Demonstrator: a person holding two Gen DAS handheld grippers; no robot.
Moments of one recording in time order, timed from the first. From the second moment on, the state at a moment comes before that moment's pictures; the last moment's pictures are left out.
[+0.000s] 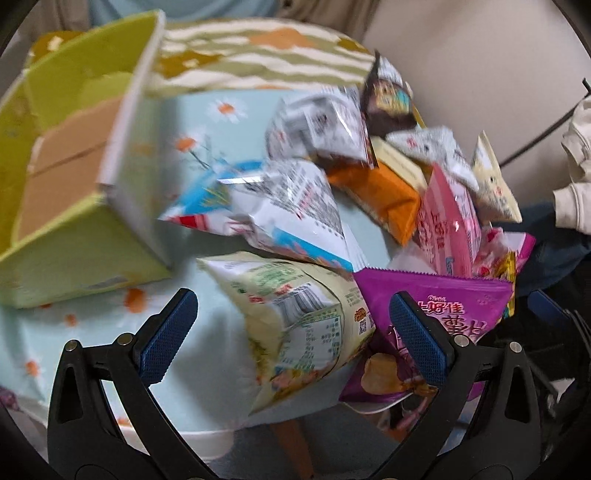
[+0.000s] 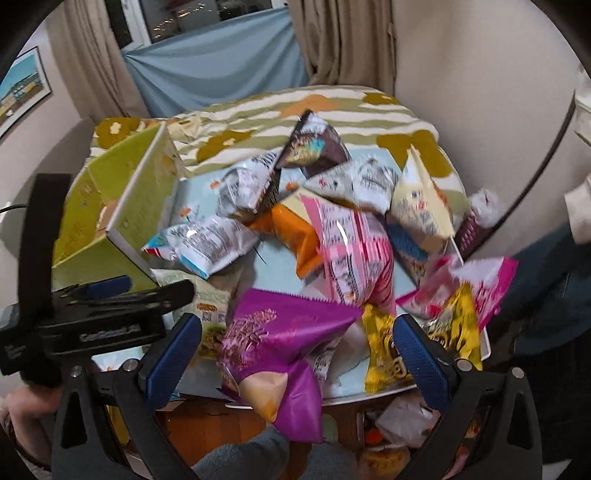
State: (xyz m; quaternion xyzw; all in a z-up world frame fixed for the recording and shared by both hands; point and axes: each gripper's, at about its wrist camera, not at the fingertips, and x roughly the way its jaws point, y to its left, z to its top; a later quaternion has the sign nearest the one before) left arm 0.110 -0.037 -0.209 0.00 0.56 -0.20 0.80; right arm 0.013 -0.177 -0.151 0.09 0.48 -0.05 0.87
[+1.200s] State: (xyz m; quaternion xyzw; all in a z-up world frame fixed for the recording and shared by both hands) left arm 0.099 0.013 -0.243 -0.04 0.60 -0.21 0.77; right arm 0.056 -0.127 -0.218 0.03 0.55 0.01 0.83
